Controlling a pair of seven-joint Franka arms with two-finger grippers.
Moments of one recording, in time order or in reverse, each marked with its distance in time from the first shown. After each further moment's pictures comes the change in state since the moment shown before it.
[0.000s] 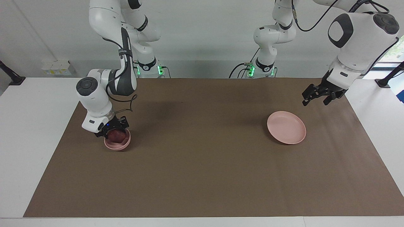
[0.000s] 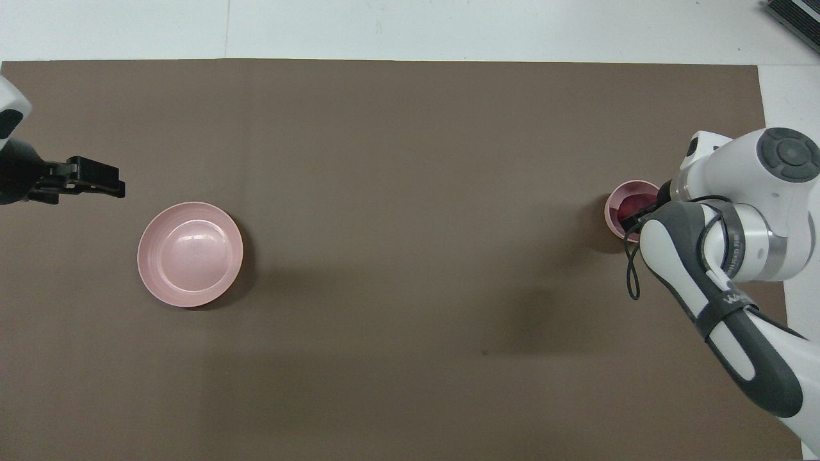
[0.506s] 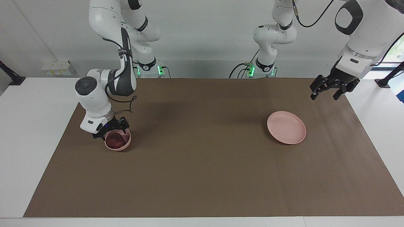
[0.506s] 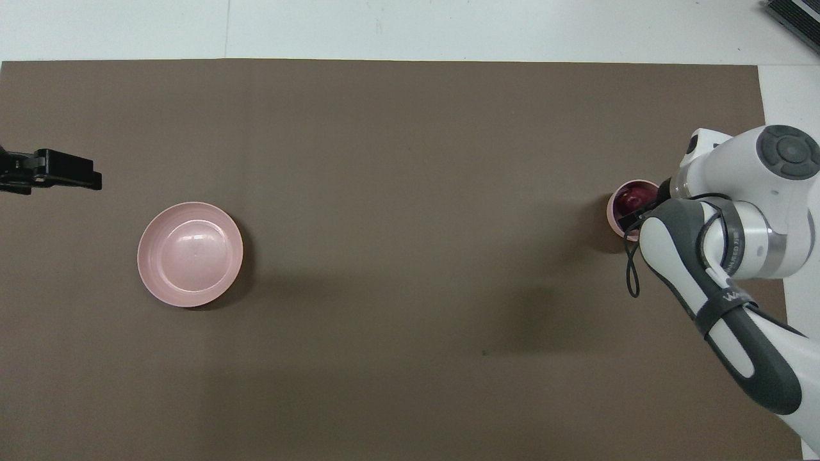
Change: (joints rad) left arm -0.007 -0.012 0.001 0.001 0.005 -0.015 0.005; right arm 0.004 -0.003 0.000 0.039 0.000 -0.002 0.023
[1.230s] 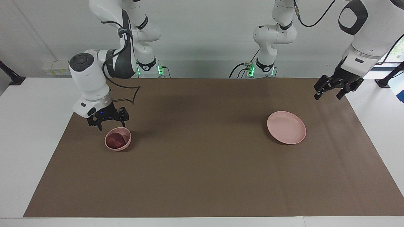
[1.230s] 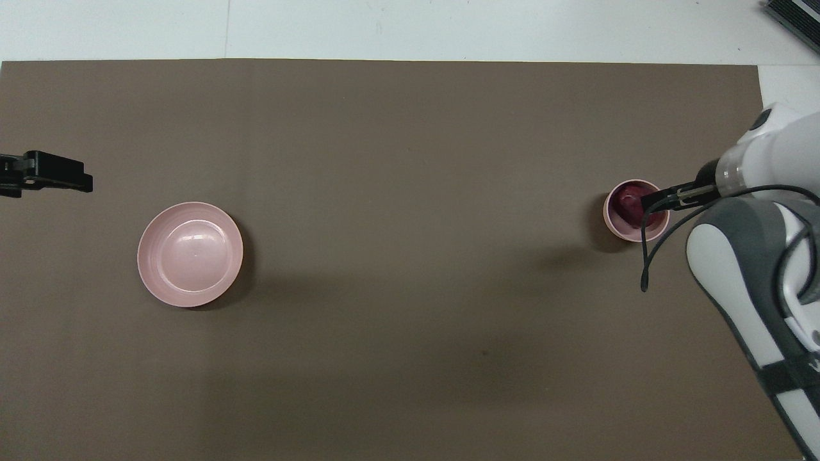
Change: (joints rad) left arm 0.002 -0.001 0.021 0.000 0.001 -0.002 0.000; right arm 0.038 -0.223 0.000 0.046 0.000 -0.237 0.297
